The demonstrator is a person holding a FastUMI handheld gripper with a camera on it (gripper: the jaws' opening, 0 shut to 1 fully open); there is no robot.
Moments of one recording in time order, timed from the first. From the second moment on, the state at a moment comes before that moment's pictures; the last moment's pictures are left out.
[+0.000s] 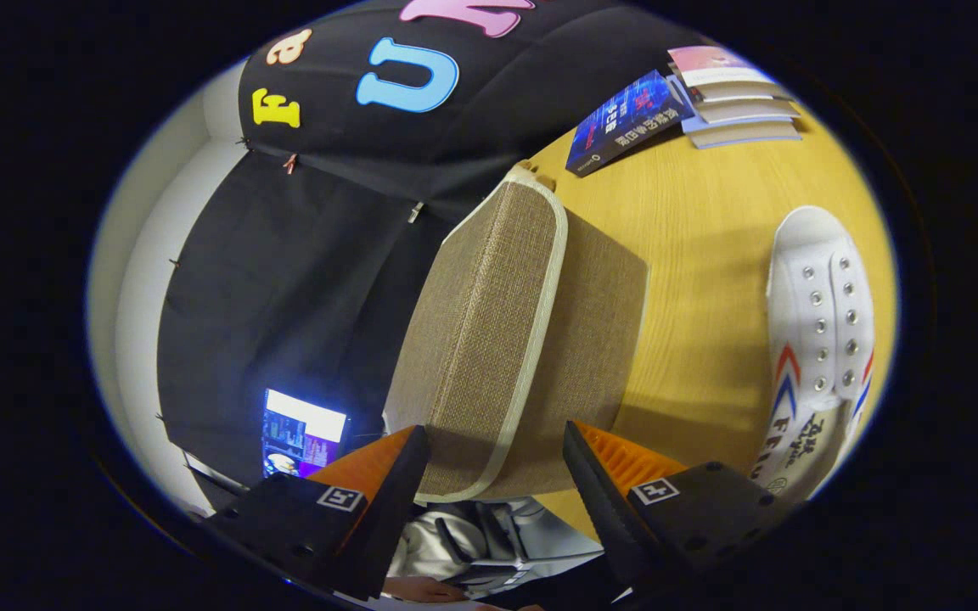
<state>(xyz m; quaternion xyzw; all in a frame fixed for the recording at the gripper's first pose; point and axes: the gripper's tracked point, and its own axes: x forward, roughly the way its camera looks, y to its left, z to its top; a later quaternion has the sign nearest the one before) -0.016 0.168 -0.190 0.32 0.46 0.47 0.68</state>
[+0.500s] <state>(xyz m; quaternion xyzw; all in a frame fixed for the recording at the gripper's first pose) -0.014 0.192 -0.184 0.42 0.49 0.48 0.60</state>
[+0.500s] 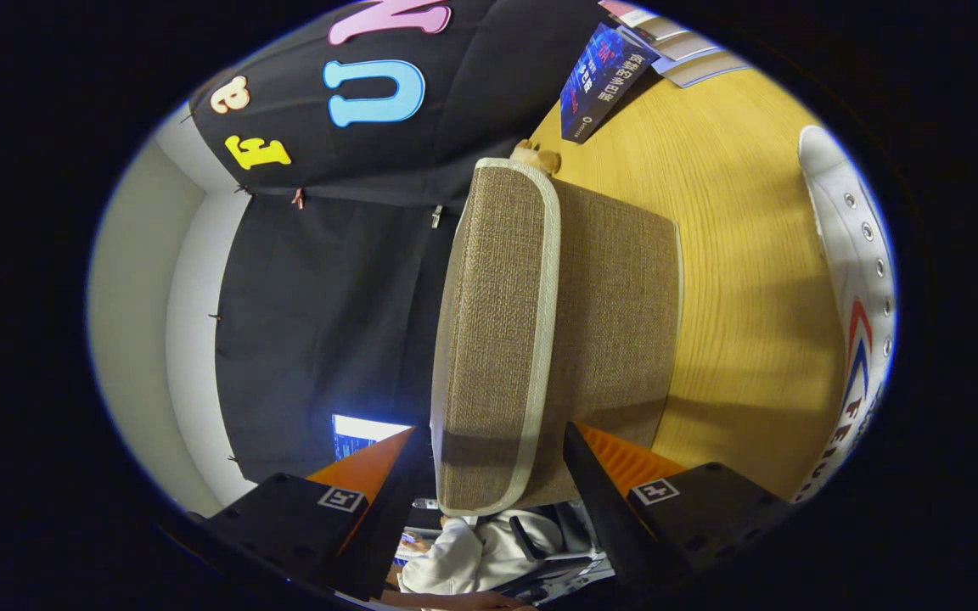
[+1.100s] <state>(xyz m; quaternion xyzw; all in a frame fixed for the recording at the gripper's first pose) -0.015 0.182 -0.101 0.53 0.47 0.48 0.52</state>
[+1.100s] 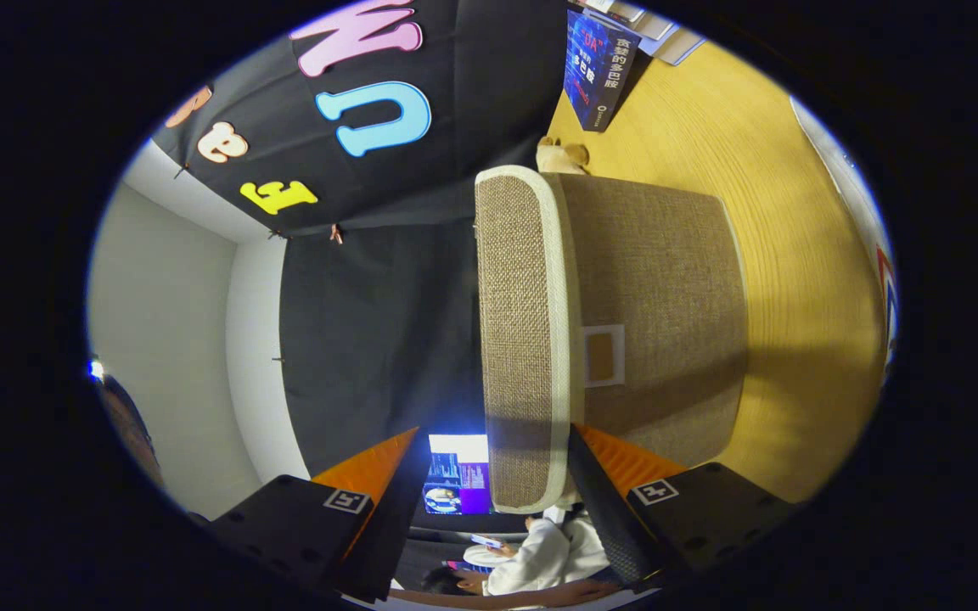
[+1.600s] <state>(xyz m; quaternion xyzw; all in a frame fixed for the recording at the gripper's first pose) -0.027 0.207 -0.038 0.54 0.47 0.50 0.49</state>
